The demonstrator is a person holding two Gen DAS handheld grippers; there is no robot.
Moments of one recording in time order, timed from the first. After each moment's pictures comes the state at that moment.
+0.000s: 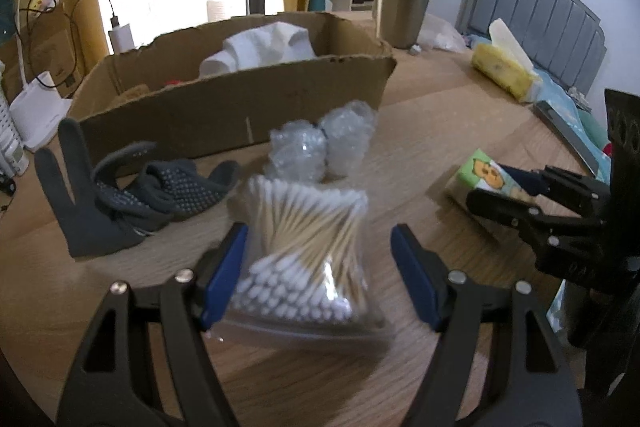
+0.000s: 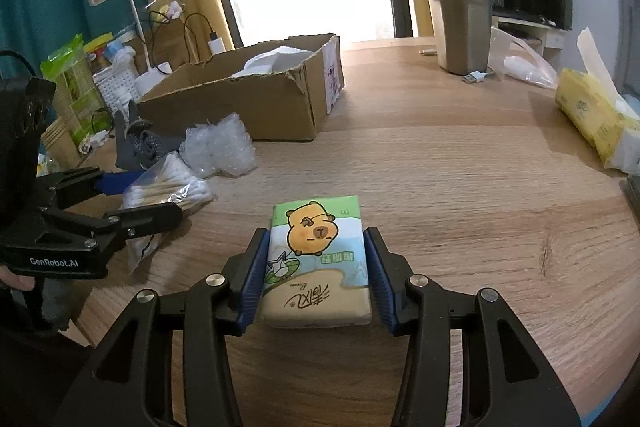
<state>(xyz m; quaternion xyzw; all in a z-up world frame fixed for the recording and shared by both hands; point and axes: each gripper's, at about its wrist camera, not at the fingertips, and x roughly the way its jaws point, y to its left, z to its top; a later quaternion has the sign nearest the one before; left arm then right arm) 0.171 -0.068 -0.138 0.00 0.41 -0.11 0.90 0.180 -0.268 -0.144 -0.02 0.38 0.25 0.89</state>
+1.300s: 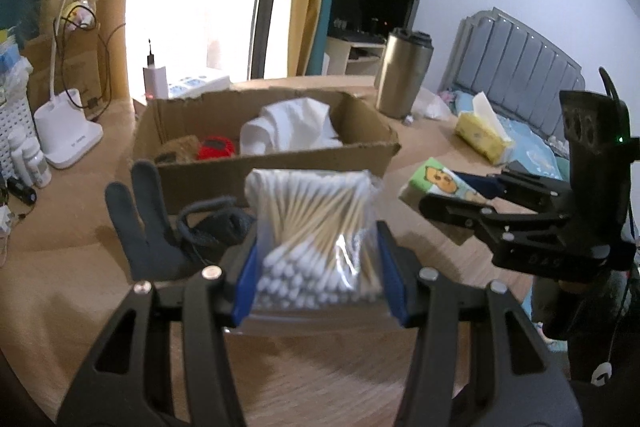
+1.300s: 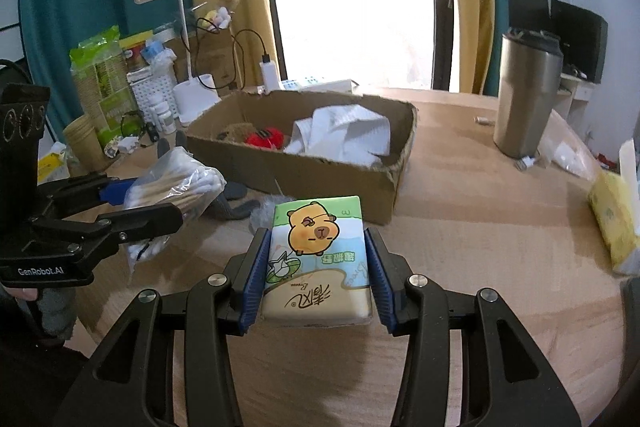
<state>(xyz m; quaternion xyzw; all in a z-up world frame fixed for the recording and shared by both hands) 0.145 -0.013 -0.091 -0.06 0.33 -0.13 0.93 0.189 -0.200 -0.092 -0.08 0.34 0.30 0.89</state>
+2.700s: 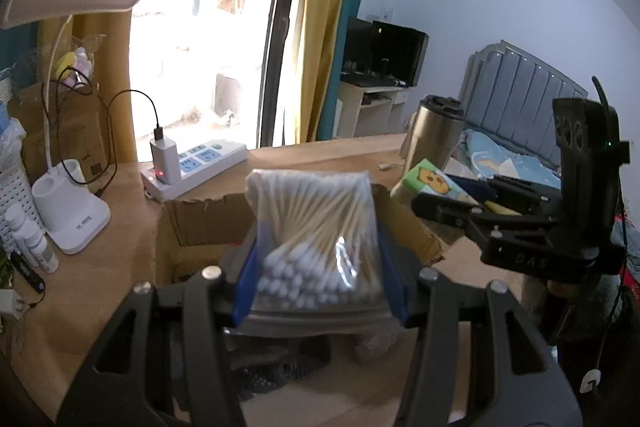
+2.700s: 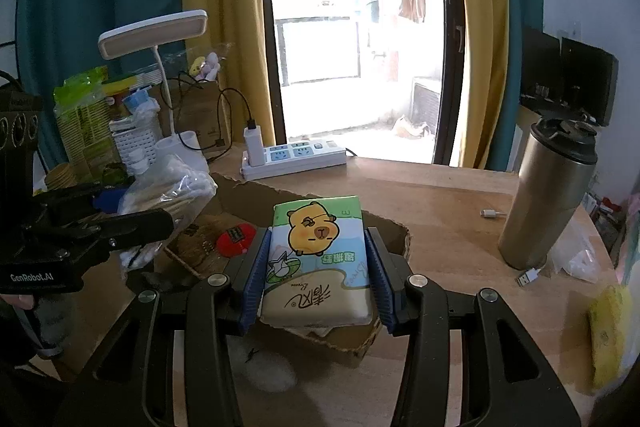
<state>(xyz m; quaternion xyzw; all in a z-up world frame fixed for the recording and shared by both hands) 0.217 0.015 -0.045 -0.06 0.26 -0.12 0.96 0.281 -0.173 -0.050 -0.08 0.27 0.31 0.91</state>
